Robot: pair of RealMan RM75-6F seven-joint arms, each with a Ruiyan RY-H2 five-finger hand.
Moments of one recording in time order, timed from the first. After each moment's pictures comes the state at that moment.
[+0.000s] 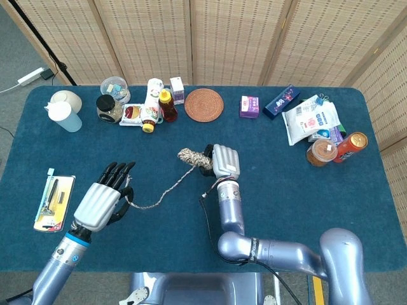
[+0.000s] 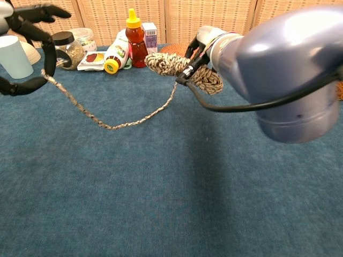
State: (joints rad) left arm -0.43 -1.24 -0.08 -2.04 1.44 1.25 0.49; right arm 1.10 -1.91 0.56 -1.40 -0.34 1.29 -0.63
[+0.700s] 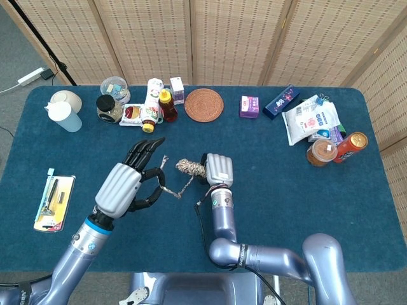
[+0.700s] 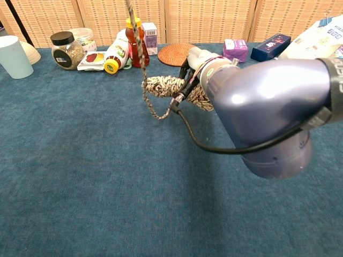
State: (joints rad) left arm -0.57 -1.31 -0.30 -2.16 1.33 1.23 0.35; right arm 1.09 -2.01 0.51 -1.31 -0.40 1.28 -0.70
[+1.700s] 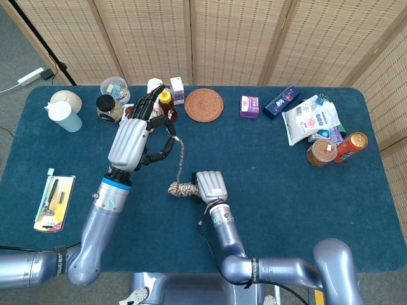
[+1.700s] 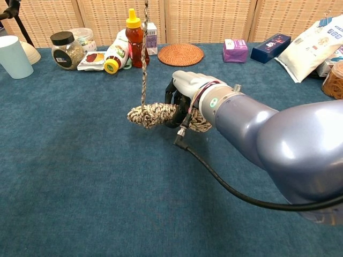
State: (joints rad) left arm -0.83 -1.43 -0.58 -2.03 0.93 1.31 0.40; right arm 0.99 -1.97 0.38 -1.44 -0.56 1.18 -0.70
